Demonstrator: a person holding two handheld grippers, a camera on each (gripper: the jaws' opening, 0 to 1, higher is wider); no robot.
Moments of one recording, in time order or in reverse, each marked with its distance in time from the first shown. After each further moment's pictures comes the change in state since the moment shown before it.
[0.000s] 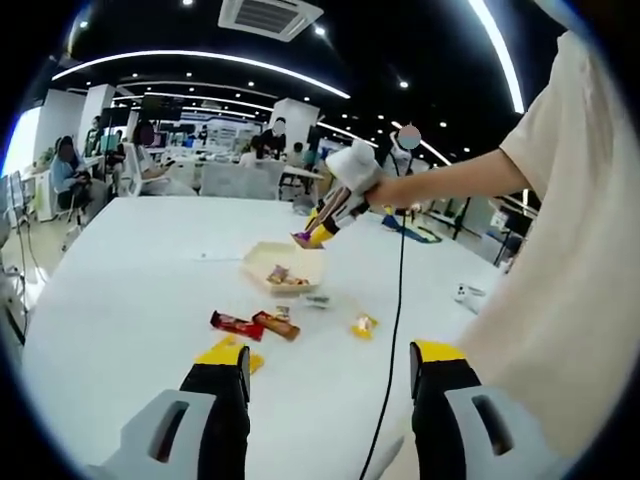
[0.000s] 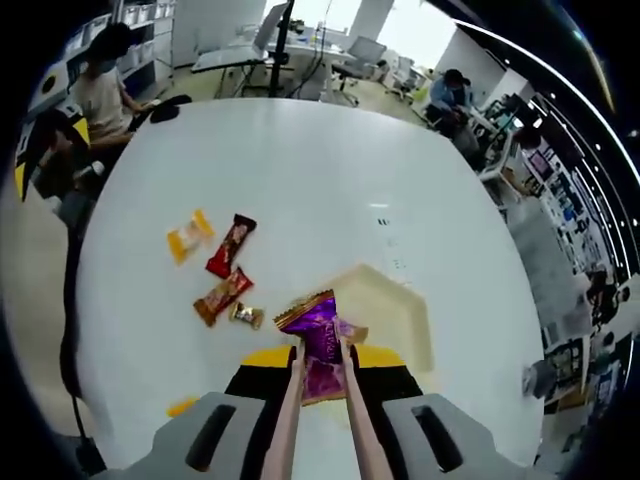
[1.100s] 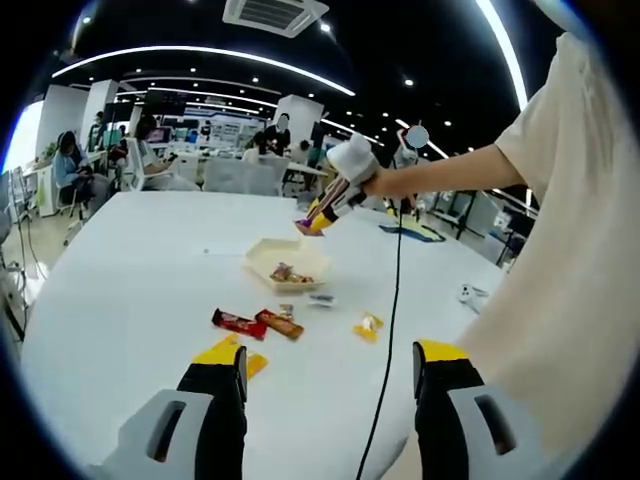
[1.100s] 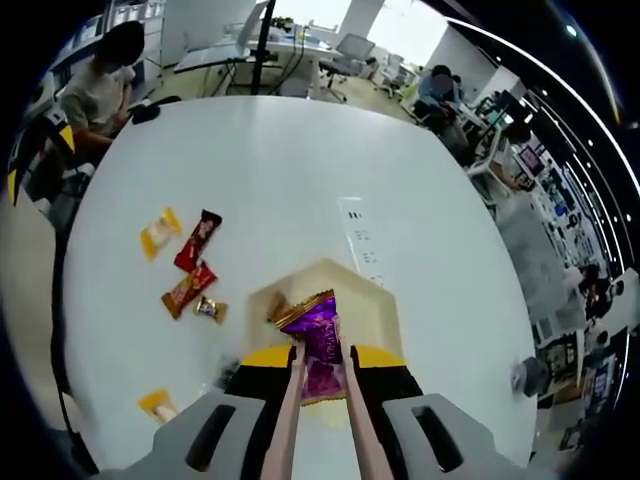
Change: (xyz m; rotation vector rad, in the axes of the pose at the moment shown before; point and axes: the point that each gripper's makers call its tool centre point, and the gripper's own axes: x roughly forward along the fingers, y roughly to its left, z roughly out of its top) left arm 0.009 0.007 0.002 -0.015 0.009 0.016; right arm 0.006 -0.044 -0.012 0.015 0.013 -0.038
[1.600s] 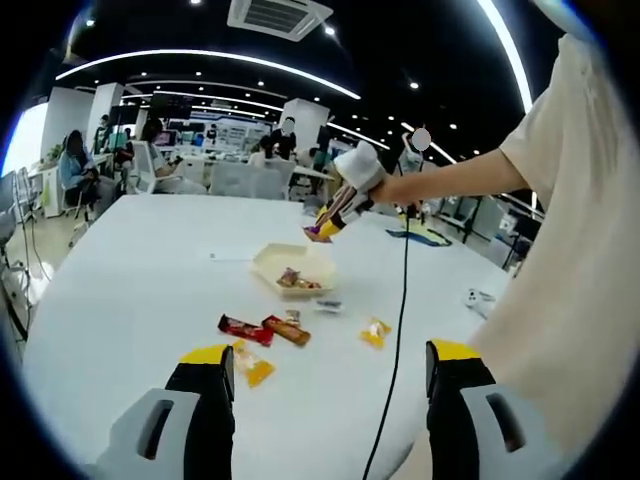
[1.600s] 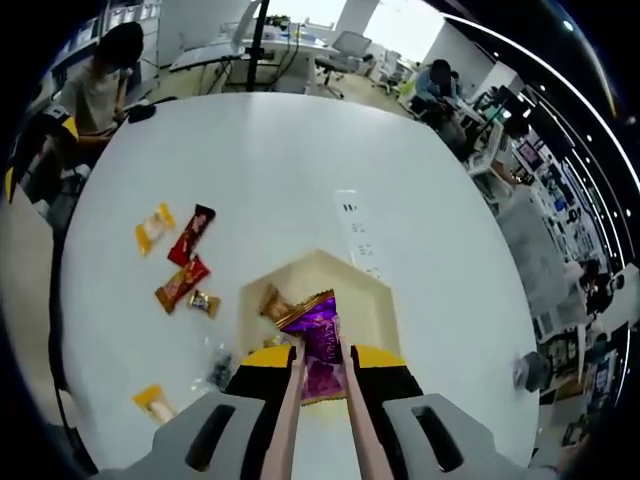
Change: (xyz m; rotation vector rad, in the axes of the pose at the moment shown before) left arm 0.004 0.005 0.005 -0.001 -0.013 0.021; right arm 0.004 -0.006 -0.009 0.014 0.010 0.000
